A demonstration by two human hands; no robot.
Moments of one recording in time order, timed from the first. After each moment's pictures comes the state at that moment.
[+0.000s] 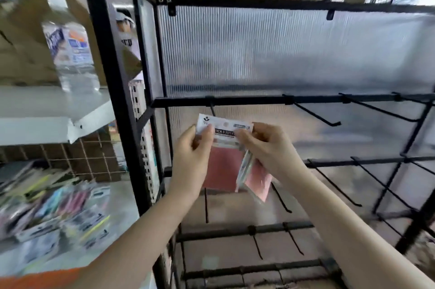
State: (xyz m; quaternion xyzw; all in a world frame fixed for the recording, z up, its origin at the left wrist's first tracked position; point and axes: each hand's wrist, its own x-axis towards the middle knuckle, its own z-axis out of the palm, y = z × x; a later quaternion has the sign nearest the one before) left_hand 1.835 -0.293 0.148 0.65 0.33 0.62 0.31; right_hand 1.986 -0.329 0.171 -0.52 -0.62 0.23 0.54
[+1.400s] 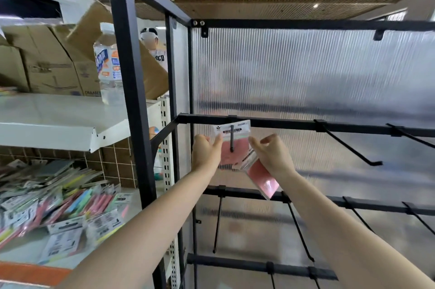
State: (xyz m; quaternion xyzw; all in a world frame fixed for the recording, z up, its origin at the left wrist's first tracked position) left_hand 1.863 -0.172 0.138 0.55 0.57 0.55 0.27; right_hand 2.017 -0.183 0.142 -0.68 -0.56 0.17 0.45
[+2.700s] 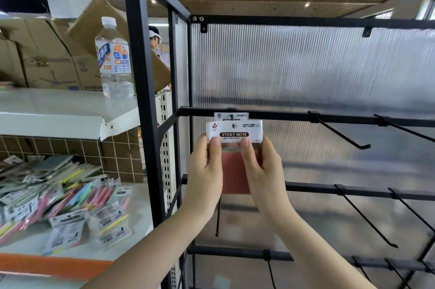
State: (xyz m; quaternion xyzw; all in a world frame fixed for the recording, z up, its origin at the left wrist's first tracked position) left_hand 1.843 -0.309 0.146 0.60 0.33 0.66 0.30; right_hand 1.947 -0.312 0.142 -0.37 -0.59 0.24 0.67
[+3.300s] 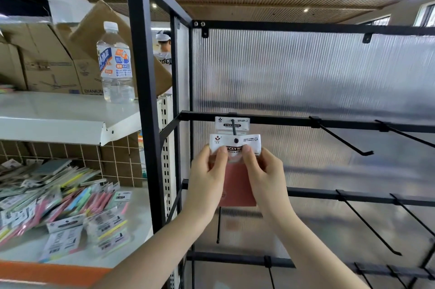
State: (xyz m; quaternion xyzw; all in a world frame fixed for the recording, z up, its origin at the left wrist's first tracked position) left_hand 1.843 -0.294 0.139 0.59 0.37 0.64 0.31; right_hand 1.952 -0.302 0.135 -0.45 -0.56 0.25 0.65
